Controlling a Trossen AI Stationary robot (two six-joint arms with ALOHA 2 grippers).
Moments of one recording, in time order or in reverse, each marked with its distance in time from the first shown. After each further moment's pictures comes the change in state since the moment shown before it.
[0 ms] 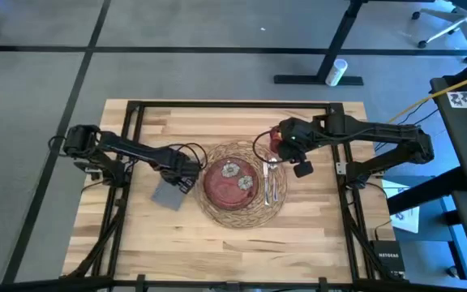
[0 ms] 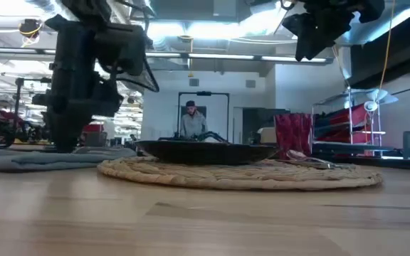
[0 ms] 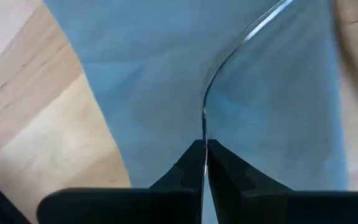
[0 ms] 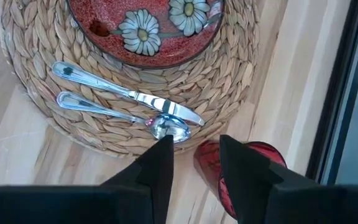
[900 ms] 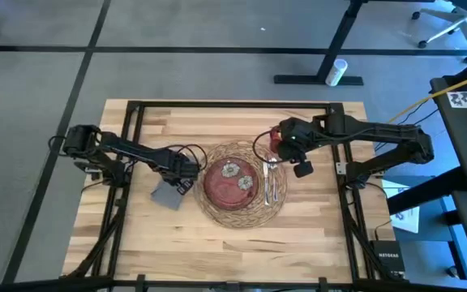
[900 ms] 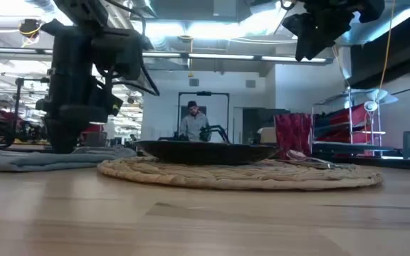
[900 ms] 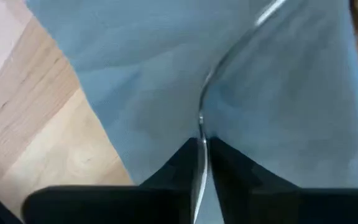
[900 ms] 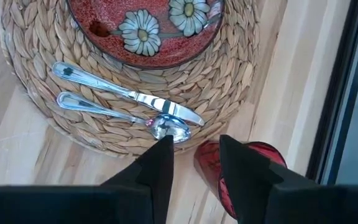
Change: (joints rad) left arm 0.000 0.003 -0.026 0.027 -0.019 0.052; right arm 0.000 0.000 0.000 0.002 0.000 0.001
